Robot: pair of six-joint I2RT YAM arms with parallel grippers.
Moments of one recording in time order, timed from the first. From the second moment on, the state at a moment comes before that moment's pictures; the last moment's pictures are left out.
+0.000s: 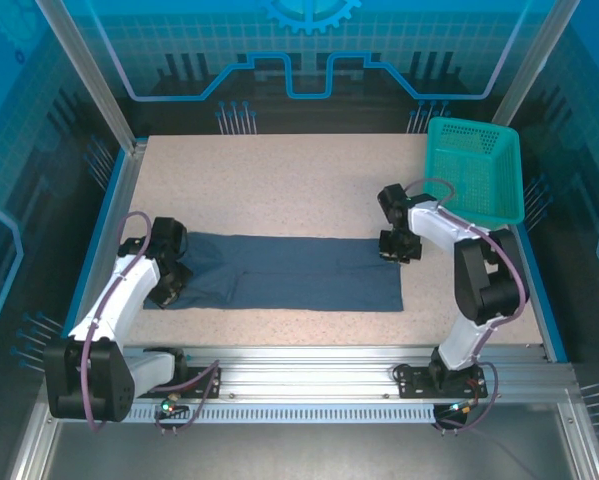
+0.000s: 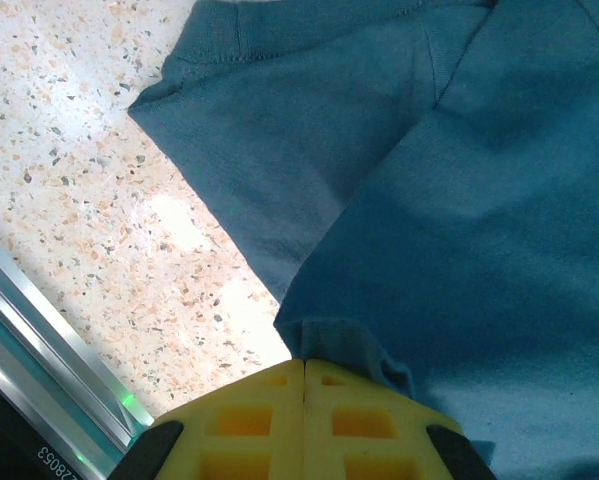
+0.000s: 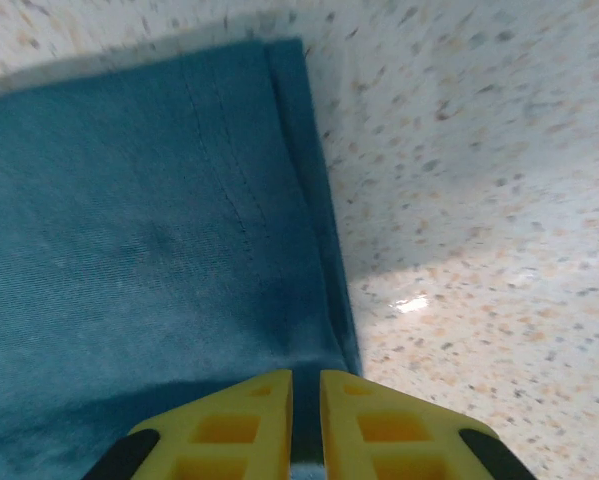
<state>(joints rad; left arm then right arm) 0.02 1.16 0.80 -1.10 -0.19 -1.01 0.27 1.76 1.15 -0.91 0.10 0.51</state>
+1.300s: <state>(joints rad) 0.15 1.36 1.12 -1.02 -0.13 -1.00 0.36 1.68 1.18 -0.86 0.06 0.46</state>
